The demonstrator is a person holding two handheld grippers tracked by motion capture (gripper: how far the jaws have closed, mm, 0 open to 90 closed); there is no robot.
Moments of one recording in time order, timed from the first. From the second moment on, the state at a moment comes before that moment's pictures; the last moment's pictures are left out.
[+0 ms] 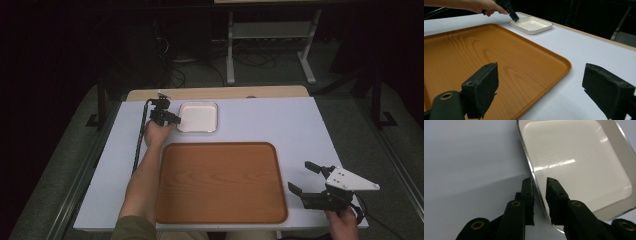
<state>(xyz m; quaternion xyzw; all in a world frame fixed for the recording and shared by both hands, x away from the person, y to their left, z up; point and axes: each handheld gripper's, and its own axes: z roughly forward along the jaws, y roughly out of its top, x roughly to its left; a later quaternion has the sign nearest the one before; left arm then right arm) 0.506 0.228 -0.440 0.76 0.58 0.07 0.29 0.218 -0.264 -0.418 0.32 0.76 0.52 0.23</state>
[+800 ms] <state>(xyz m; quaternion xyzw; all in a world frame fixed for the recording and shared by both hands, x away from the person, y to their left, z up) 0.501 0.235 -0.441 0.70 0.63 0.03 0.35 0.218 -0.265 -0.419 0.32 0.76 0.52 0.22</state>
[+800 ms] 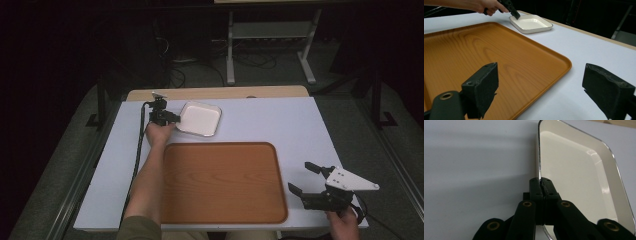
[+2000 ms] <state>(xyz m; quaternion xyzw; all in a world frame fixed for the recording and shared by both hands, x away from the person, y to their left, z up) 0.460 0.264 -0.397 0.67 0.60 0.02 0.43 0.215 -0.267 -0.418 0.32 0.76 0.52 0.23</state>
